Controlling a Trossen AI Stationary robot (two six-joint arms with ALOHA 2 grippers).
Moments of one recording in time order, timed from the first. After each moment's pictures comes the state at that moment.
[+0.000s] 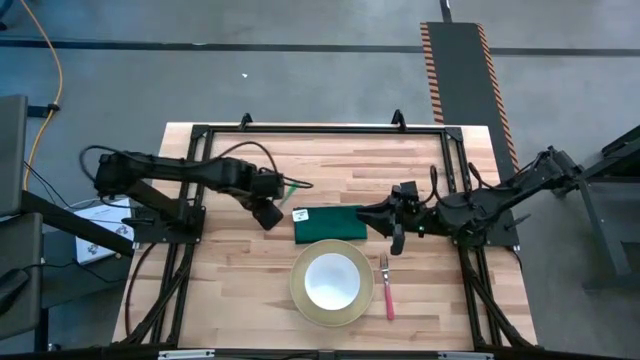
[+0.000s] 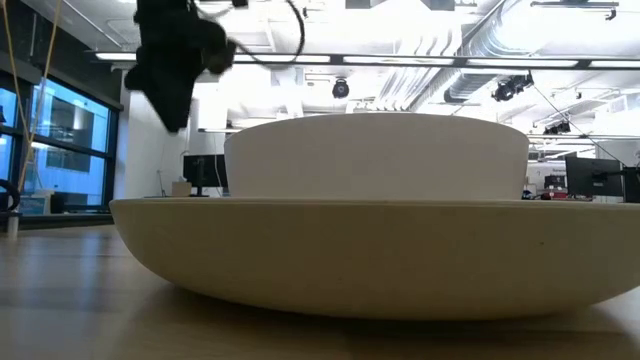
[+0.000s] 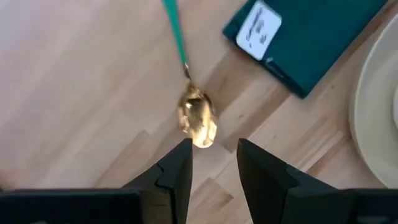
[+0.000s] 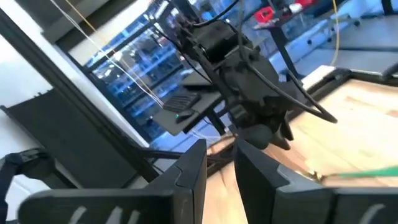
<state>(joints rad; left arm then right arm) 0.14 1.41 1.15 -1.13 -0.09 -0.71 0.44 1.14 0.96 0.17 0.55 0.61</state>
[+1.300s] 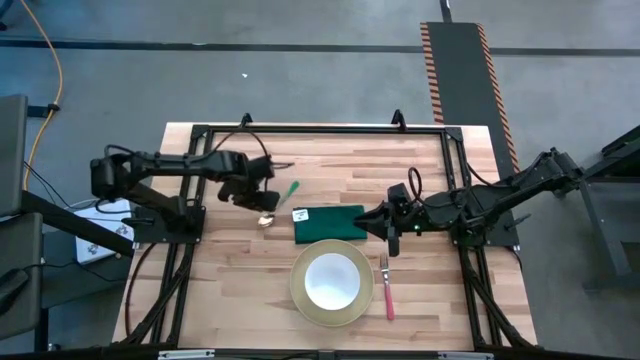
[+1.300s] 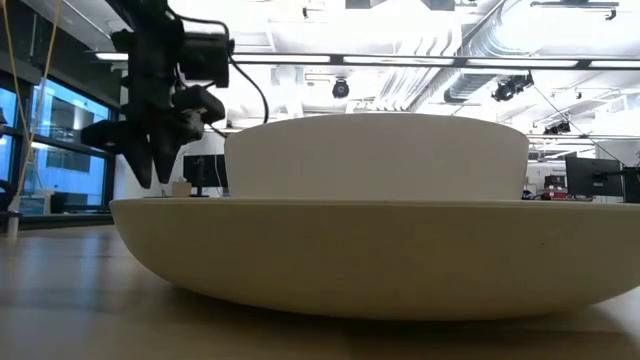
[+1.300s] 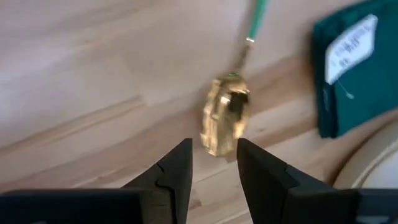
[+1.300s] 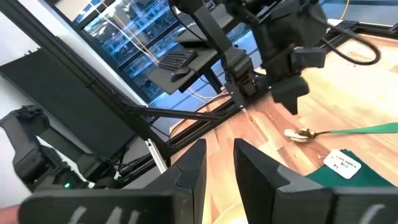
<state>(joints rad) 0.43 1.37 0.83 -0.88 0.22 -0.96 0.37 1.14 0.96 0.00 0.37 0.68</state>
